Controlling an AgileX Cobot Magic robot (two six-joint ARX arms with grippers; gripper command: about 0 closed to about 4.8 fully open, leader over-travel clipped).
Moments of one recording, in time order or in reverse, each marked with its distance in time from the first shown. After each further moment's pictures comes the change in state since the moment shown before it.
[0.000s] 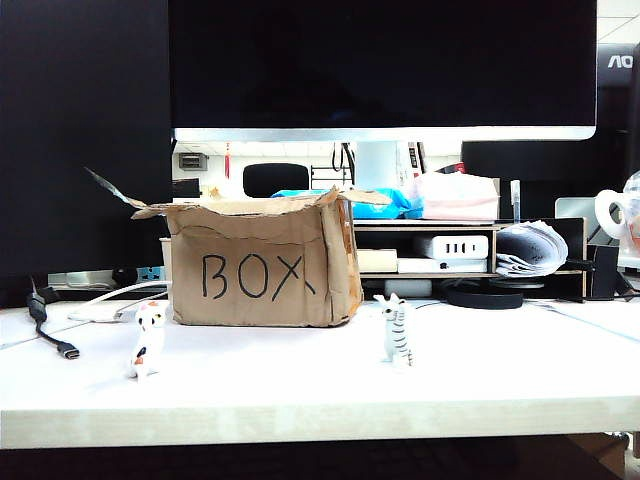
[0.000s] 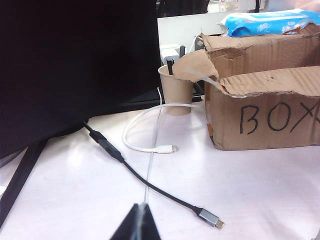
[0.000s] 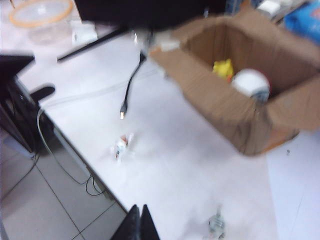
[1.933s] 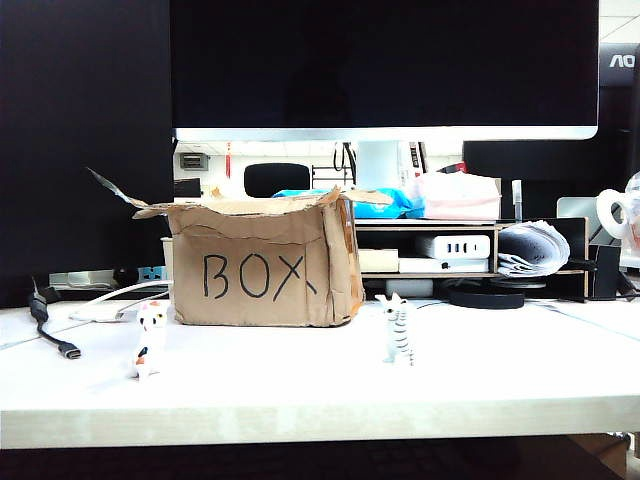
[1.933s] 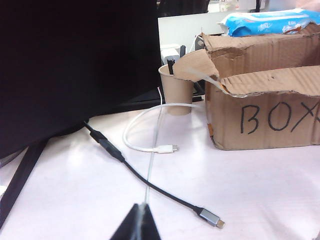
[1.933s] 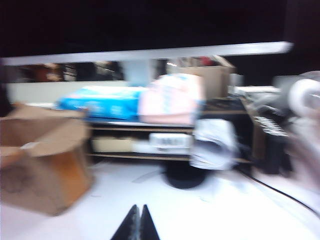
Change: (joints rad) left arm 0.000 0.000 0.000 0.000 0.000 0.000; right arm -0.710 -0.866 -0.759 0.456 -0.043 0.072
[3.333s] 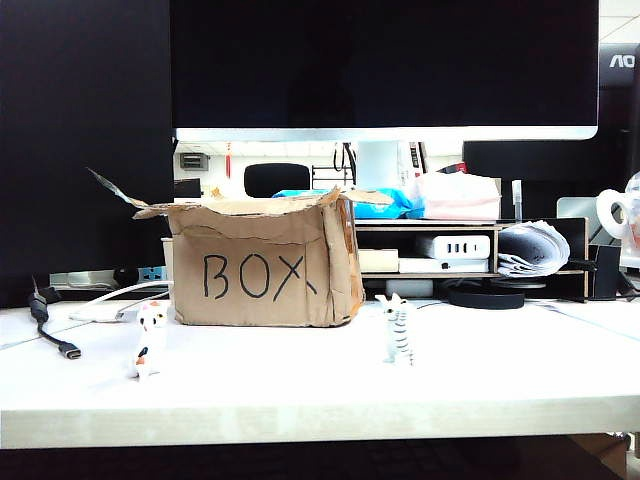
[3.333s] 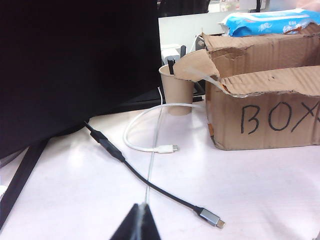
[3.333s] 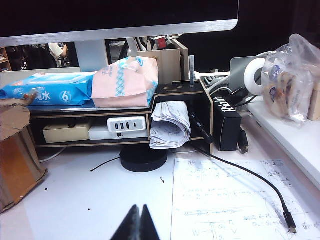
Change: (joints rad) left arm 0.000 0.000 0.000 0.000 0.000 0.000; right arm -0.091 -0.002 -0.069 0.023 0.065 0.004
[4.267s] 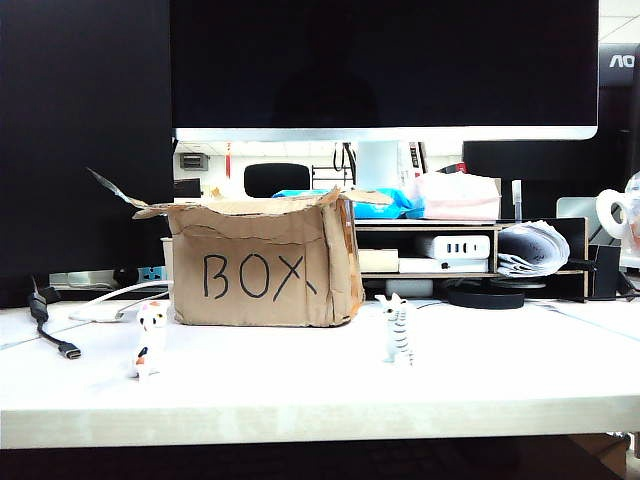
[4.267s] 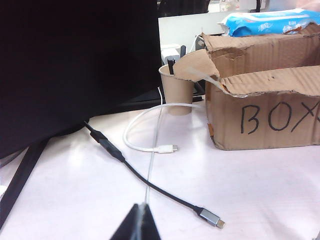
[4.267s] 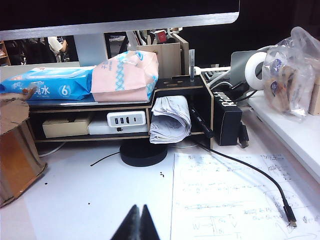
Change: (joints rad) left arm 0.000 0.000 0.000 0.000 0.000 0.000; right arm 0.001 0.000 0.000 -0.019 0.000 0.000
